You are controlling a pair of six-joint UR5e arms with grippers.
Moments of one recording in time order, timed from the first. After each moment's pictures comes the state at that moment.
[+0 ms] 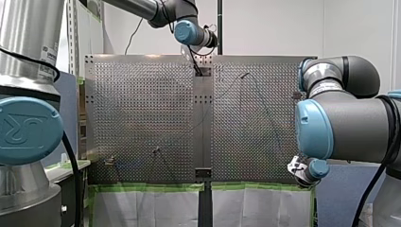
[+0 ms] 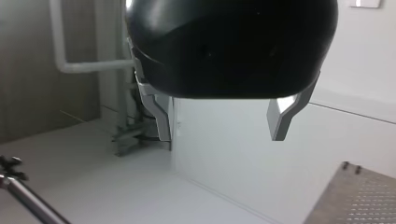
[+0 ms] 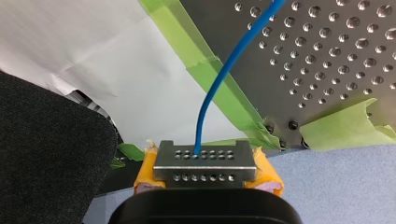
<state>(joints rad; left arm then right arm) -0.72 -1.68 -1.48 -2.87 -1.86 -2.11 1.52 -0.40 1.33 -0.35 1.35 1.96</state>
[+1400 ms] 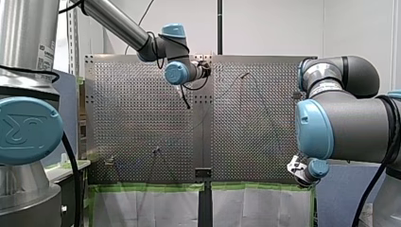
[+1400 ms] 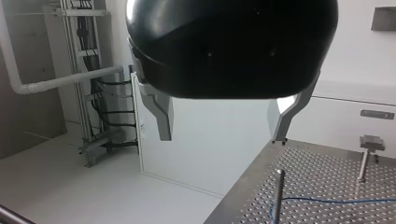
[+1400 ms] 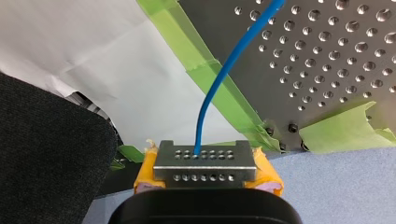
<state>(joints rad) -0.72 -1.66 -1.90 -2.45 -1.87 -1.93 1.52 -0.40 1.33 -0.35 1.35 1.96</state>
